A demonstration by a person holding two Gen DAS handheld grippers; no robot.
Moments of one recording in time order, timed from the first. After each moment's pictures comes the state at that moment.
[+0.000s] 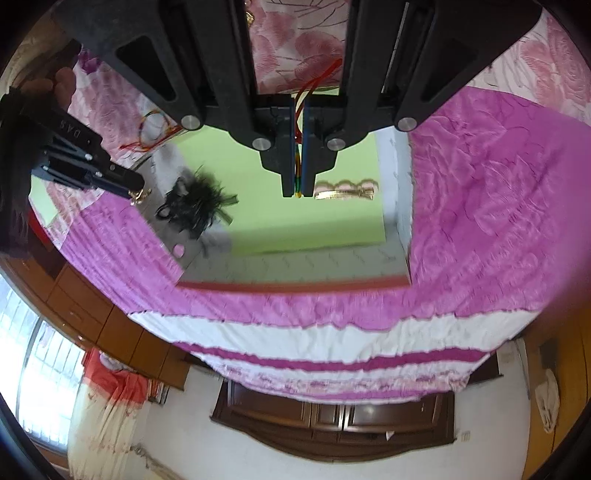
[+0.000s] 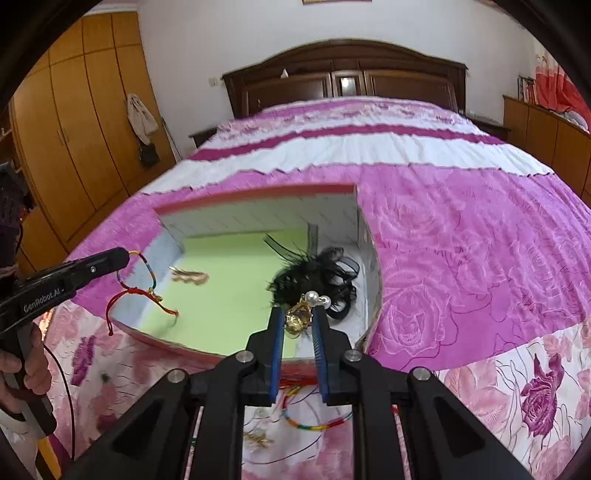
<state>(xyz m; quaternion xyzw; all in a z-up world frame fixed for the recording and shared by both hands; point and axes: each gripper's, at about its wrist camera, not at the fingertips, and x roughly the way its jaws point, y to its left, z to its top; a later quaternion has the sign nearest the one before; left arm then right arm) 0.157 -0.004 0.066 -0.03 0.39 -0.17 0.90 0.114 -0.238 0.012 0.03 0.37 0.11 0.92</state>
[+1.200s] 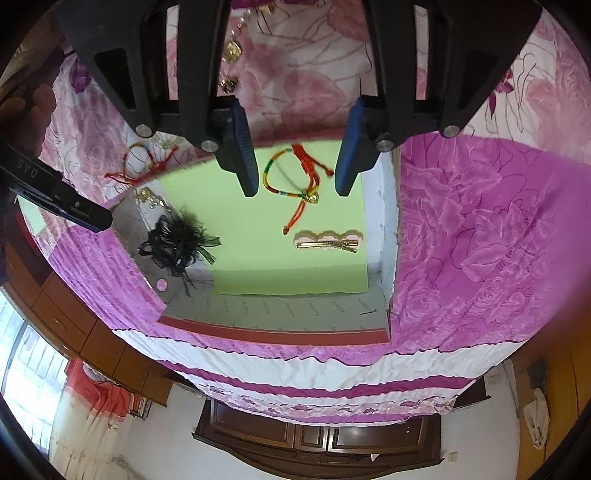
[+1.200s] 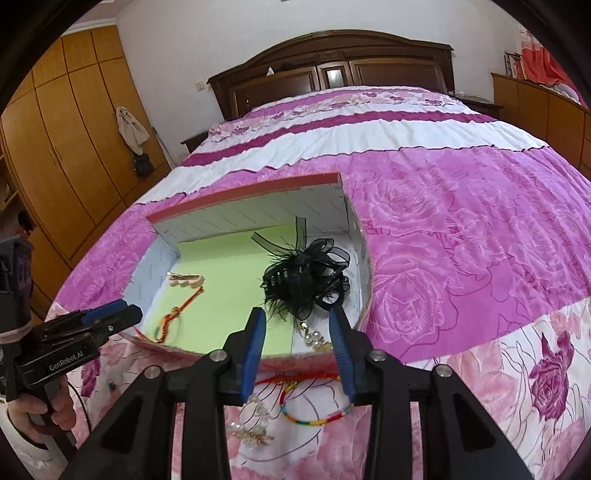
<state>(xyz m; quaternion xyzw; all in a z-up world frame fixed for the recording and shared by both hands) 0.135 0.003 0.052 -0.03 0.42 -0.14 0.90 0.101 -0.251 0.018 0.09 0.36 0.11 0.92</state>
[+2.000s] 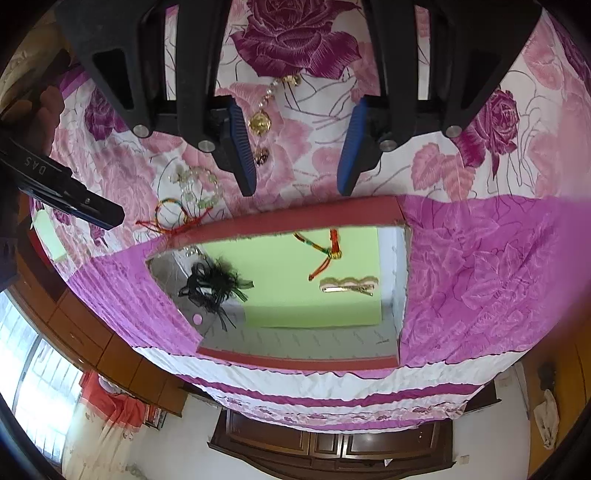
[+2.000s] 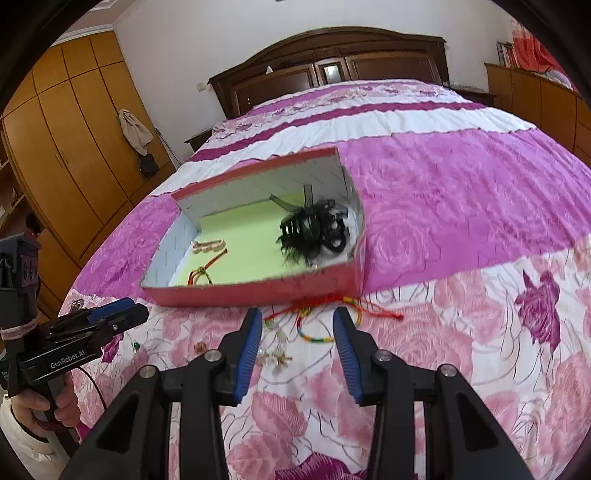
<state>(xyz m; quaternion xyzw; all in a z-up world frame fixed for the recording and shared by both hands) 0.081 -0.002 0.053 -0.03 0.43 -0.17 0.88 0.037 -0.254 0.010 0.10 0.38 0.11 0.91</state>
